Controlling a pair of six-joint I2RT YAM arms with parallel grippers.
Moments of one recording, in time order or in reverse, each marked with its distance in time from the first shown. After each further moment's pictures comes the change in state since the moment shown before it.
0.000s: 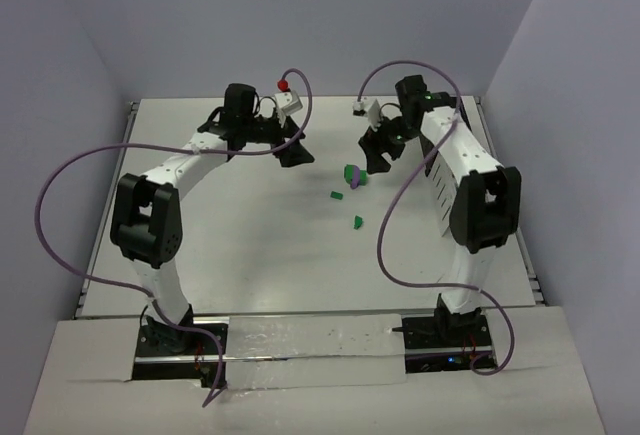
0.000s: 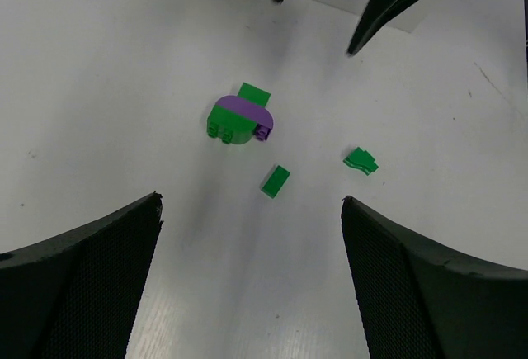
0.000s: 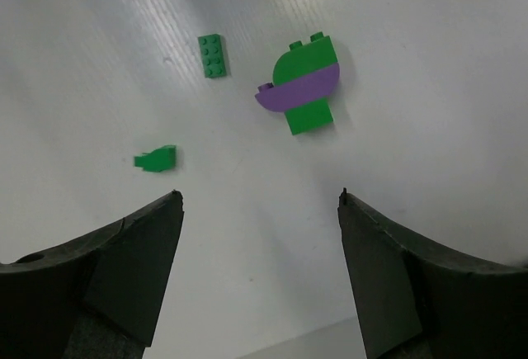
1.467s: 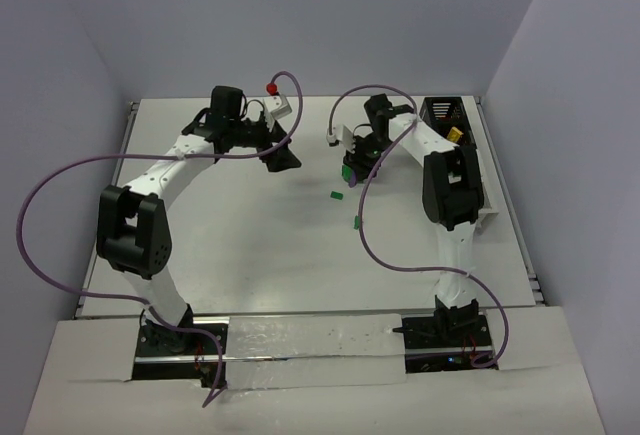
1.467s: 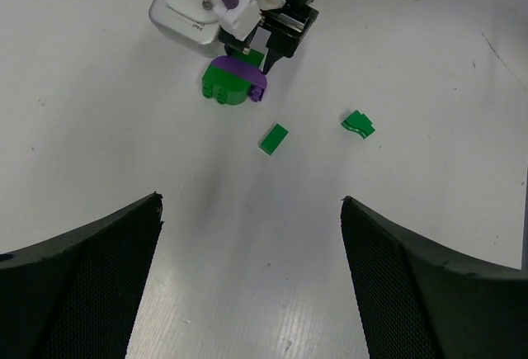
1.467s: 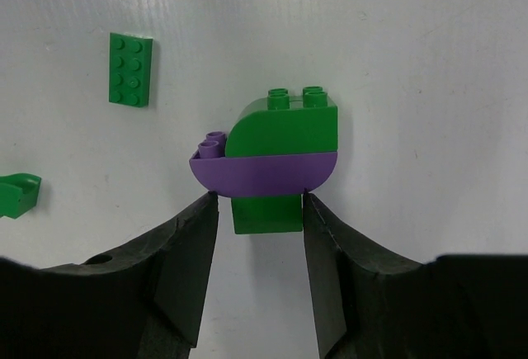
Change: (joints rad) left arm 0.047 -0.119 -0.054 -0.157 -0.034 0.081; right arm 0.097 0.339 0.076 0.099 0.069 -0.377
